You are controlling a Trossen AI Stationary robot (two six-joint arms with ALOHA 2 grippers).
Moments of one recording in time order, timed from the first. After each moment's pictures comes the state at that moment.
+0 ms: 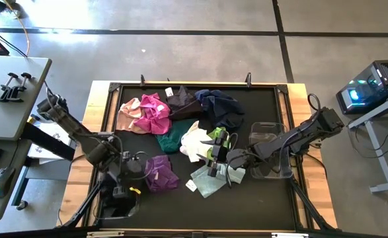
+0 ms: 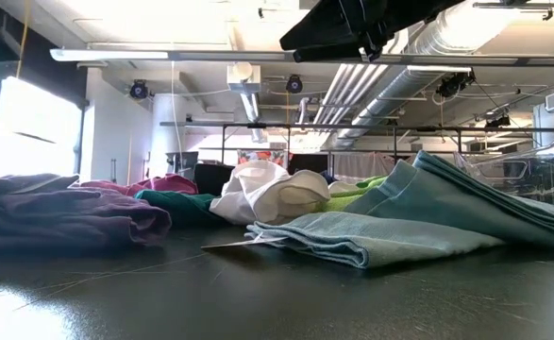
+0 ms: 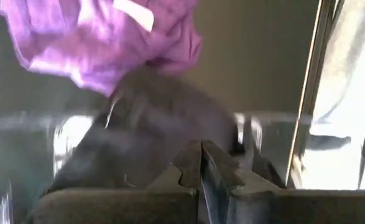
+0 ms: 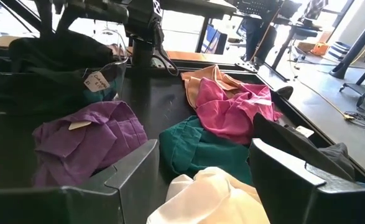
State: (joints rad) left arm -0.70 1.20 0.90 -0.93 0.03 -0.83; right arm 0.36 1.58 0.90 0.33 0.67 0.02
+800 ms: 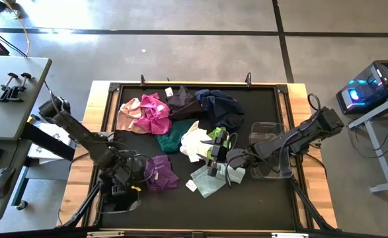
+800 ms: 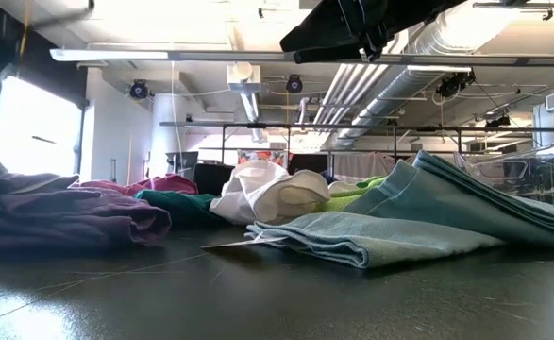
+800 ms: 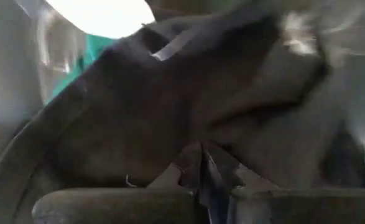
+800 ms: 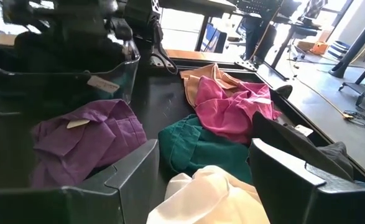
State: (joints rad) left arm -0.70 1.26 0.82 -1.05 0.15 -0.90; right arm 0.35 1.58 0.90 0.33 0.67 0.02
